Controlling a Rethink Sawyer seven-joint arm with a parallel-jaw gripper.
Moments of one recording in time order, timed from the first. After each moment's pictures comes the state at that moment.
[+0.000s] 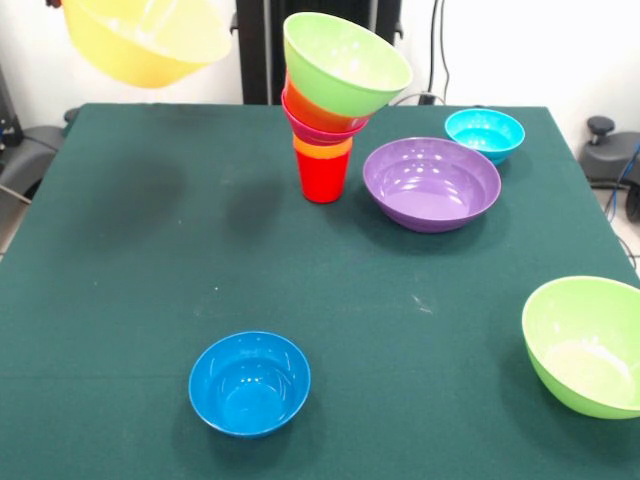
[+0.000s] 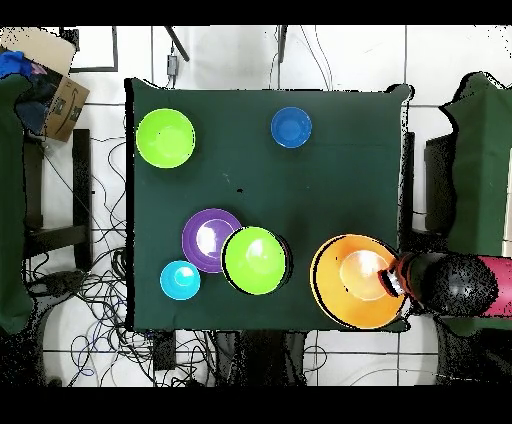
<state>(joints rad) -1.29 -1.00 0.88 1.93 -0.66 1.05 1.18</state>
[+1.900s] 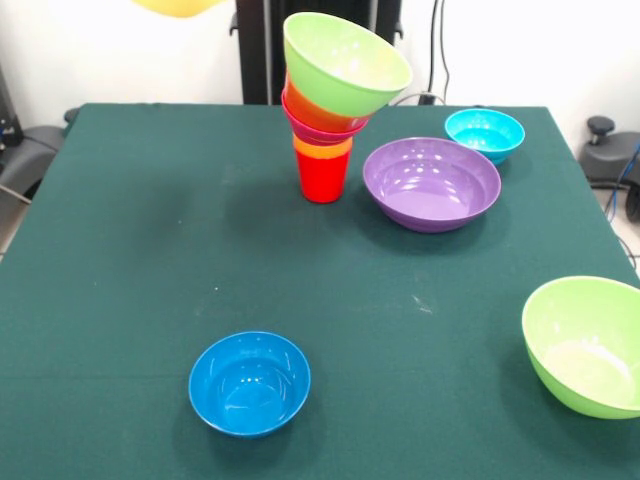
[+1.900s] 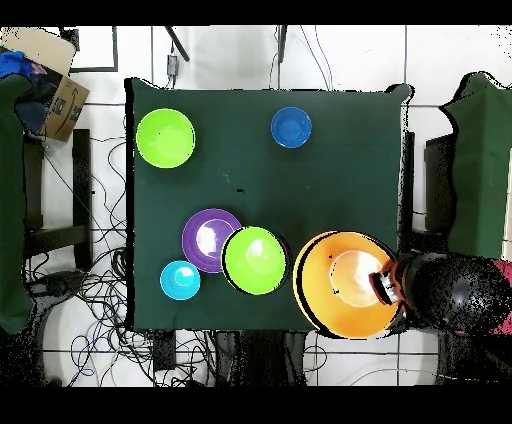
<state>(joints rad) -1.28 -1.25 0.95 1.99 -0.43 1.13 1.18</state>
